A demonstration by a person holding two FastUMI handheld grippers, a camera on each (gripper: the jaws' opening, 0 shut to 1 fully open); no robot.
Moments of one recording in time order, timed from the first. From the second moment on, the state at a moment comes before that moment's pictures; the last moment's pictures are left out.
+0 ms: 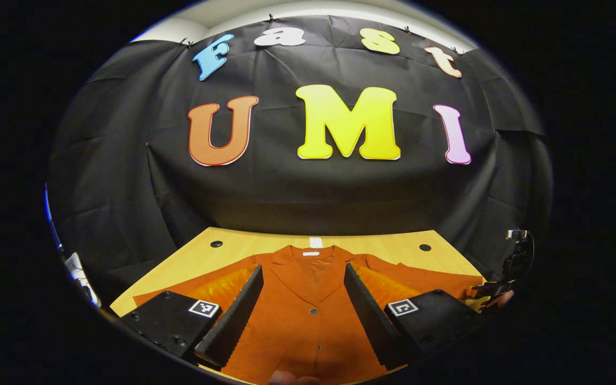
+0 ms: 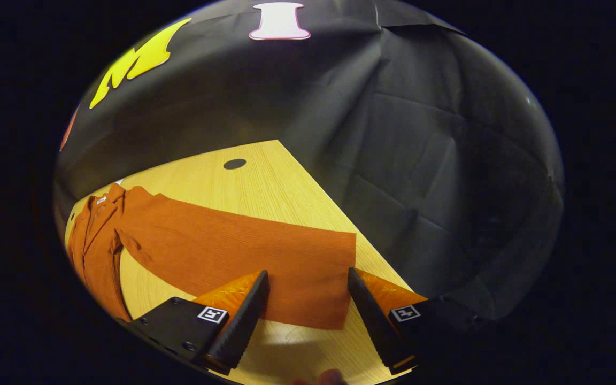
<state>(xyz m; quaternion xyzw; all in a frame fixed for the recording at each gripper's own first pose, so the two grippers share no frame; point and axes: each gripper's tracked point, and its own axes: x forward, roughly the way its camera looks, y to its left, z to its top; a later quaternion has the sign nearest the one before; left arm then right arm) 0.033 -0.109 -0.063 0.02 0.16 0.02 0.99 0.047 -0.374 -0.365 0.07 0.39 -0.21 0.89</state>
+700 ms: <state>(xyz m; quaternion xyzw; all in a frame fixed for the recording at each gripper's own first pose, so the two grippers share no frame) 0.025 -0.057 -0.063 0.01 0.16 0.05 0.99 0.060 -0.361 -0.359 0.10 0.41 -0.22 0.88</state>
